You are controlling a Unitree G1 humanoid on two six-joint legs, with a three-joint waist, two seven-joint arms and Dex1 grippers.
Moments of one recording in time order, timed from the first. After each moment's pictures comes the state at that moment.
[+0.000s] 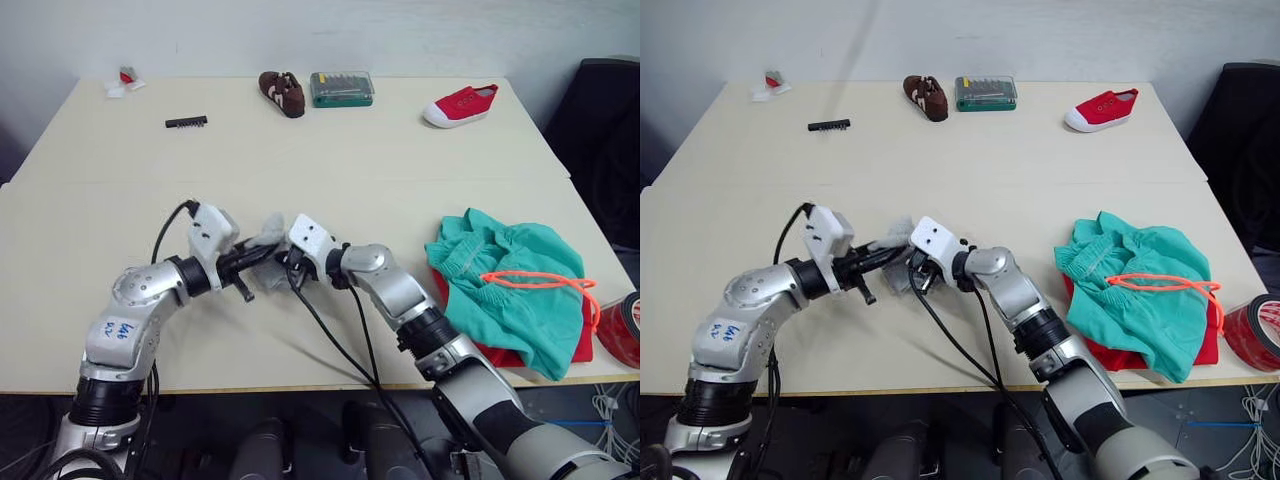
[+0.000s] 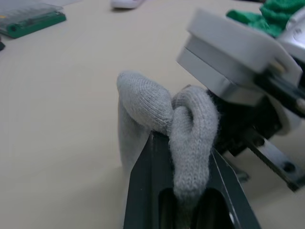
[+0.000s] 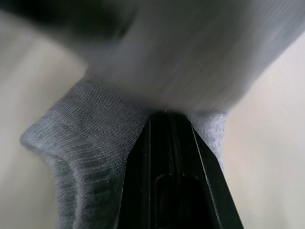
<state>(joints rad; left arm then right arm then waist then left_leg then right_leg) -0.32 0.56 0.00 -0.24 -0.29 0.41 -0.69 -0.78 -0.08 0.34 0.38 0.00 0.39 0.68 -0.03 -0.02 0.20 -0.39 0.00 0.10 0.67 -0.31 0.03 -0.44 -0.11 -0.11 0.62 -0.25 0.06</state>
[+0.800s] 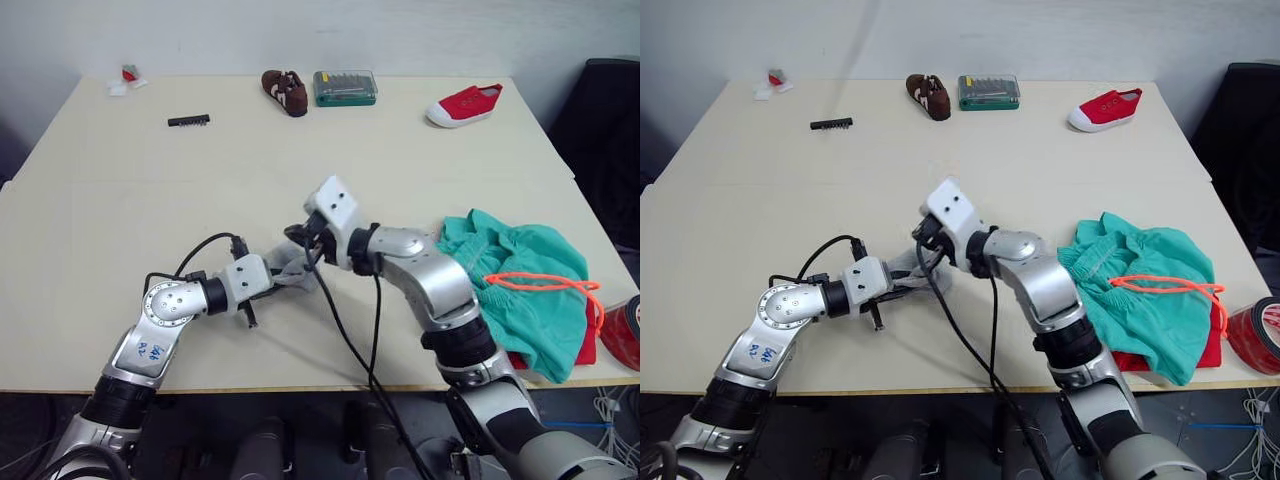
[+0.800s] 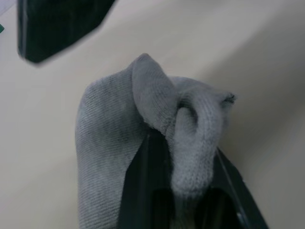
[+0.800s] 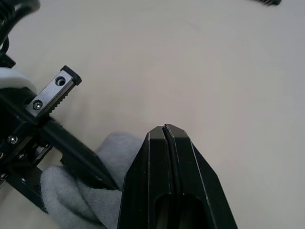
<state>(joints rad) -0.31 0.59 -0.14 -0.06 -0.05 0.05 -0.77 -0.75 -0.13 0.29 -0.04 0.14 0.77 0.65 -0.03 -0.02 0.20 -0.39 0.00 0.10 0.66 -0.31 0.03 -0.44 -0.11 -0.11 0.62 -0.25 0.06</state>
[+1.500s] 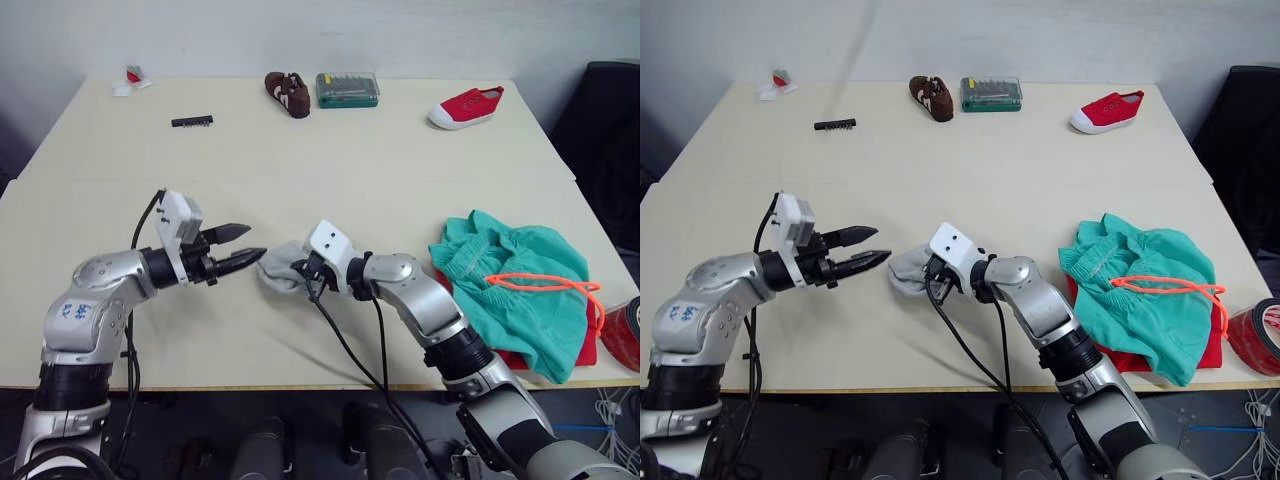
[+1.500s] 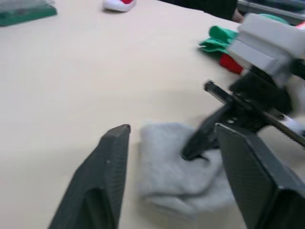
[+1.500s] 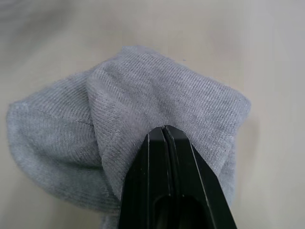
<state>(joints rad) -0.47 0.66 0.10 0.00 -0.47 0.49 -0.87 -0.68 -0.21 0.39 0.06 0.08 0.59 0.70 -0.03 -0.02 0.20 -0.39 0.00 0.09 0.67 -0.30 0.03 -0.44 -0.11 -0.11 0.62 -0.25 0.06</state>
